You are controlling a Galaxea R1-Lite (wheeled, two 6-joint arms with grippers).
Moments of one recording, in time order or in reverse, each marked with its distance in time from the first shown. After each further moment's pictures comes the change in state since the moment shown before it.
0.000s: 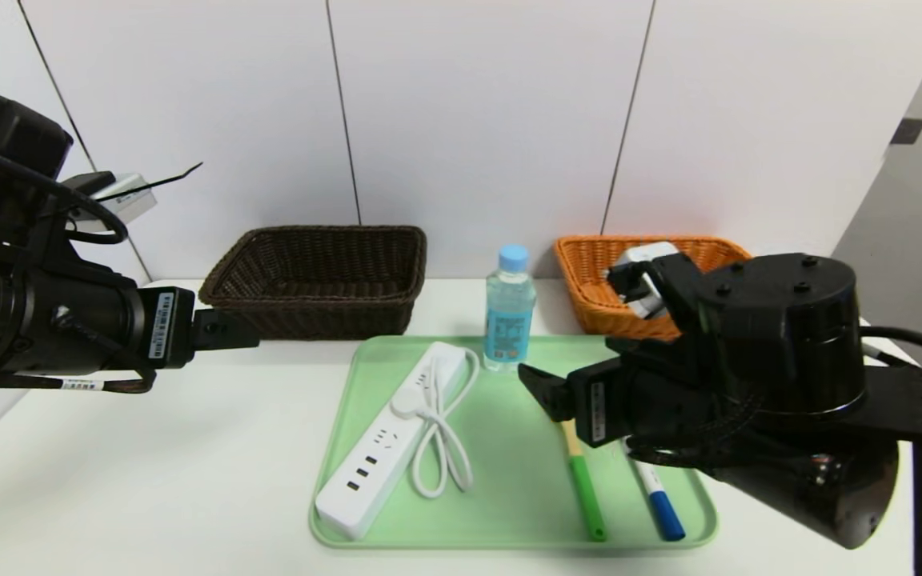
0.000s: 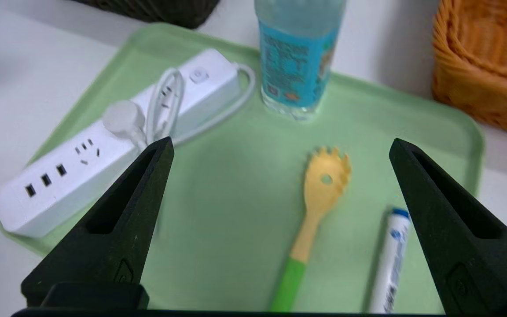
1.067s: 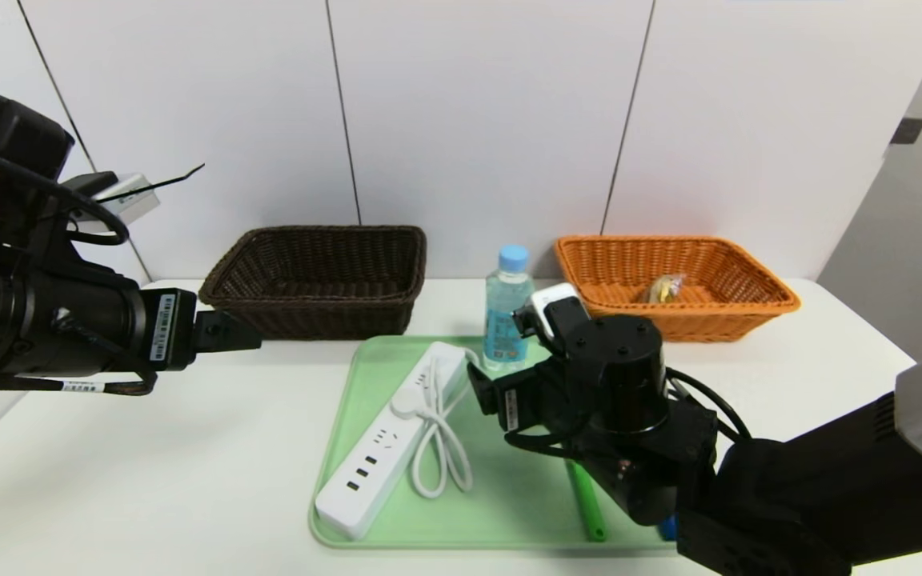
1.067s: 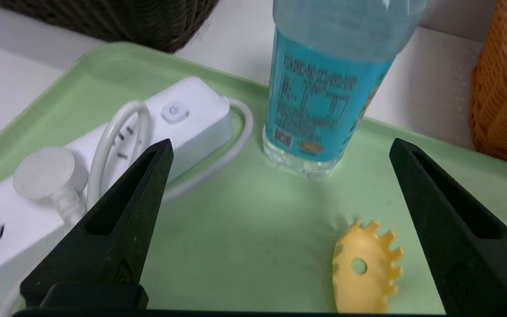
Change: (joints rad) left arm -0.013 -0.001 0.000 0.001 0.002 0.003; right arm -0.015 0.346 -0.021 -0.432 -0.081 -0.109
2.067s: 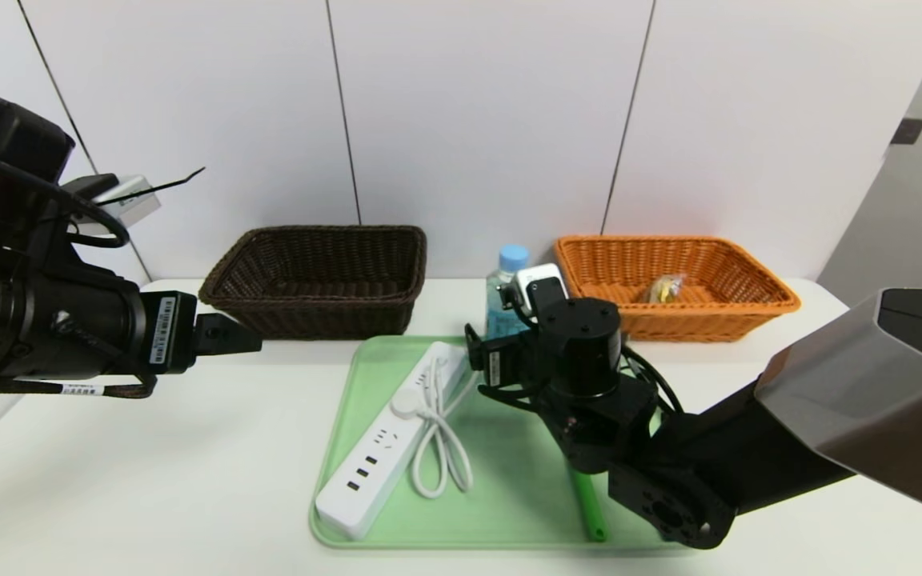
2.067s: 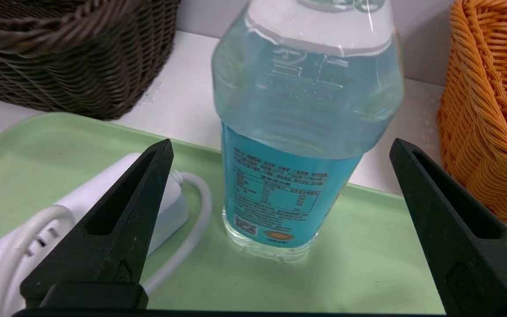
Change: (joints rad) left arm -0.004 -0.004 0.006 0.001 0.000 0.001; right arm -0.054 0.158 -0.133 -0.130 -0.078 -0.063
